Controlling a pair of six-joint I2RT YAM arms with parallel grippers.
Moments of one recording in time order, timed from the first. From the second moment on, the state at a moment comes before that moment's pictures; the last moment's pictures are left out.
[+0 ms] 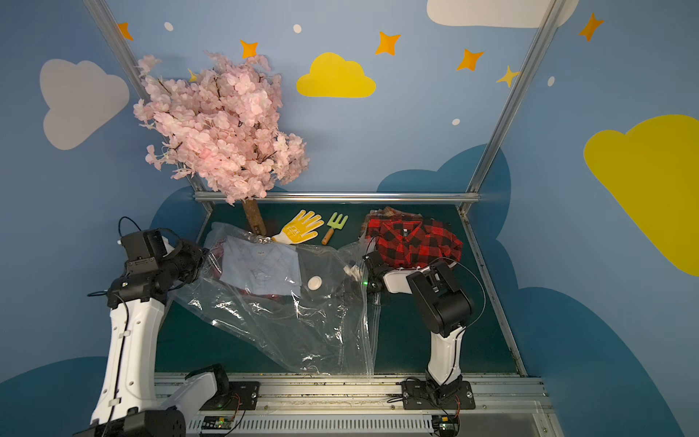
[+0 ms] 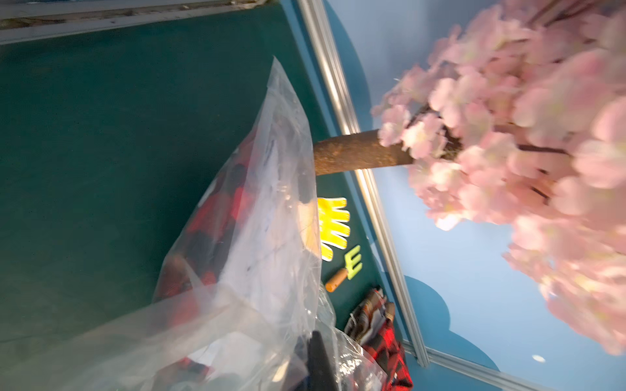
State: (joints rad) left arm 0.29 1.01 1.17 -0.77 0.31 -0.98; right arm 0.53 1.91 0.94 -0.07 -0.89 0.58
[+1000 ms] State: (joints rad) left arm -0.09 1.05 1.43 -0.70 0.36 -1.02; right arm 0.48 1.76 0.61 0.34 -0.83 0.76
